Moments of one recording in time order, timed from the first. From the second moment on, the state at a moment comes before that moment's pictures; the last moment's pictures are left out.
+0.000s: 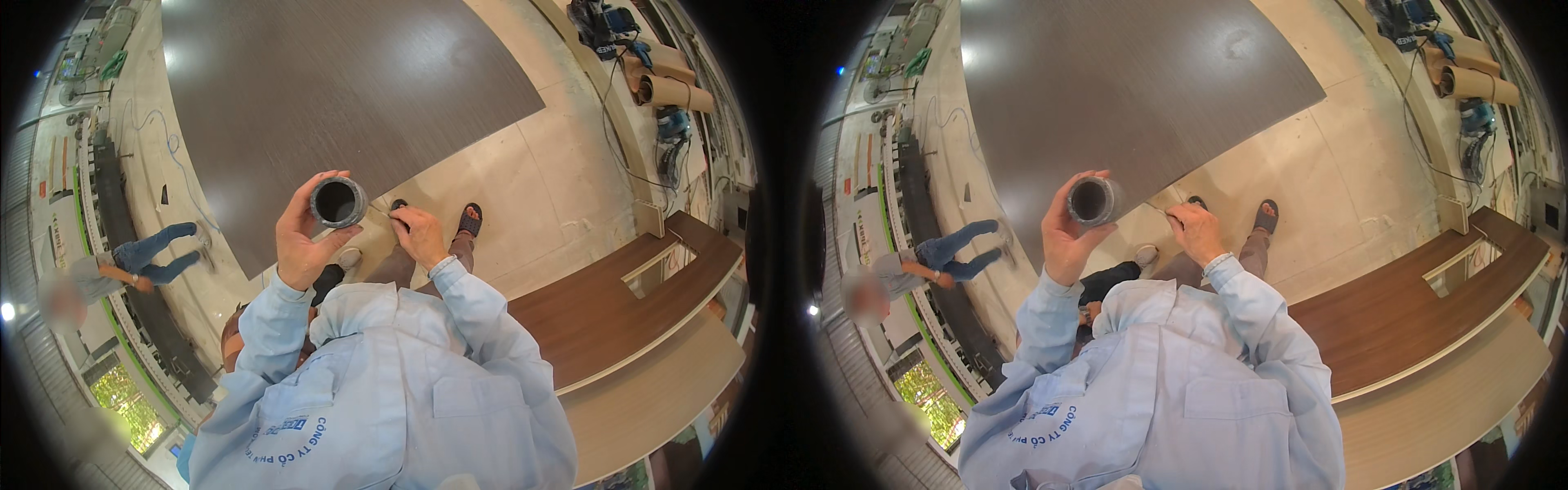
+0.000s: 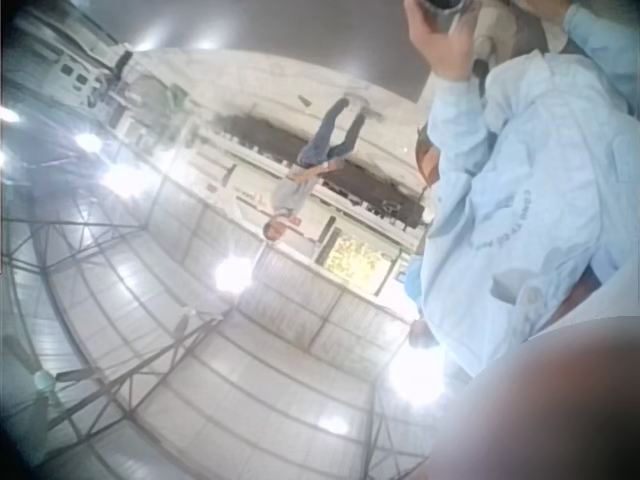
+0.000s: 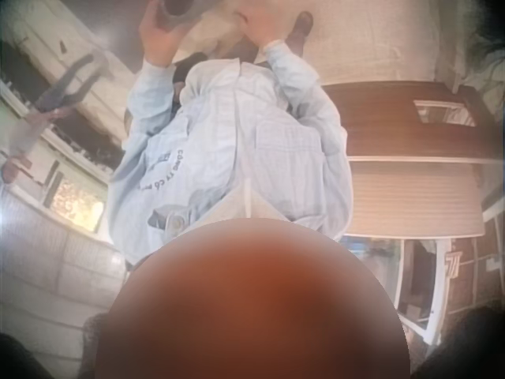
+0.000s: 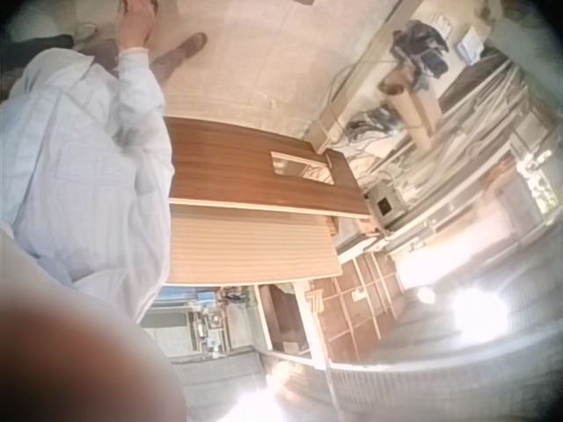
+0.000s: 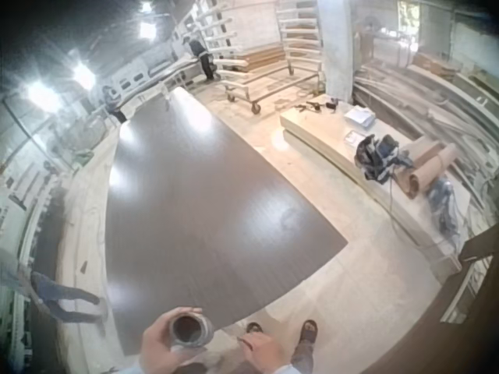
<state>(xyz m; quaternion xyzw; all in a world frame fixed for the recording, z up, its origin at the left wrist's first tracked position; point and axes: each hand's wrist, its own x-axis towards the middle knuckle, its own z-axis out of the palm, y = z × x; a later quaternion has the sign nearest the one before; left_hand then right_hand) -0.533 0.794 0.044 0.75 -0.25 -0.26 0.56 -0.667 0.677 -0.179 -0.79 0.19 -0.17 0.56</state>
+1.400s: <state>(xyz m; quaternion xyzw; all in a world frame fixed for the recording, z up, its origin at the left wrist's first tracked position) -0.540 0.777 0.052 0.74 -0.24 -0.26 0.57 -0.592 0.390 -0.122 -0.79 0.22 -0.47 0.33</state>
